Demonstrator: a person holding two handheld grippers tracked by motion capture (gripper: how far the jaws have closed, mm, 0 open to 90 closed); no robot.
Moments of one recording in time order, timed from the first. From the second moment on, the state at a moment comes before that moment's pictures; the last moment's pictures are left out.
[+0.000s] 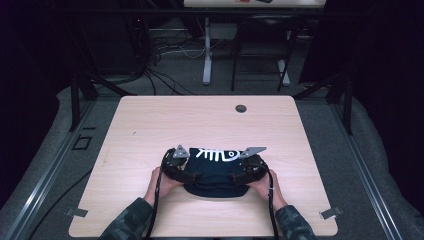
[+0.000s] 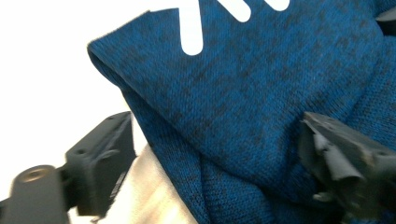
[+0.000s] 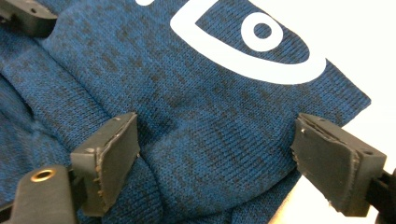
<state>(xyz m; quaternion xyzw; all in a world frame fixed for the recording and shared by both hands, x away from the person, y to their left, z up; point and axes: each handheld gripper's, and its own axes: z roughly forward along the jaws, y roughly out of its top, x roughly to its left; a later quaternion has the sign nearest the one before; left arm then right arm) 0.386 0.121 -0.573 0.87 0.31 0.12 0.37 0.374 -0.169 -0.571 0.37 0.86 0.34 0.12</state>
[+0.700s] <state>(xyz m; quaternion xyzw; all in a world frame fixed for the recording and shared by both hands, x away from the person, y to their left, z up) 0.359 0.172 -0.551 0.84 0.34 0.16 0.39 0.335 -0.224 -0.545 0.39 0.83 0.38 0.15</state>
